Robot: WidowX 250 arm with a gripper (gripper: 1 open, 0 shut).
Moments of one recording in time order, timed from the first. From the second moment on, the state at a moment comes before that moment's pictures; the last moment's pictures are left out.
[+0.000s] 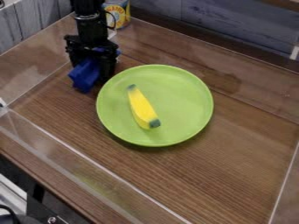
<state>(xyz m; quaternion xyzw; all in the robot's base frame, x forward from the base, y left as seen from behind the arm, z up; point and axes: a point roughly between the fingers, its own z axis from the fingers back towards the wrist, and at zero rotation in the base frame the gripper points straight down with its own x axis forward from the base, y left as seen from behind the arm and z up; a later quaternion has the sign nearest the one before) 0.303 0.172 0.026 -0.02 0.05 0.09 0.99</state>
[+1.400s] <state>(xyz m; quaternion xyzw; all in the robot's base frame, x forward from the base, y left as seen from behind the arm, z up) 0.303 0.156 0.021 -0.02 0.06 0.12 0.99</state>
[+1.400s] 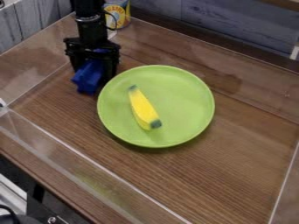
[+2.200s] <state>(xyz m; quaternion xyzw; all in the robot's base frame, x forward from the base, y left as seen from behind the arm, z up) 0.299 0.151 0.025 -0.03 0.08 0.06 0.99</state>
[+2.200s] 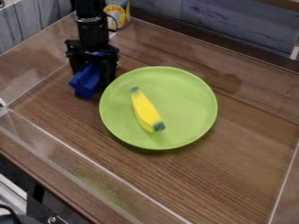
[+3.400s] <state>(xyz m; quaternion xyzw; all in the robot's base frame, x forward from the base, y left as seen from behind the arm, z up) 0.308 0.134 0.071 -0.04 0.08 -0.04 1.00</state>
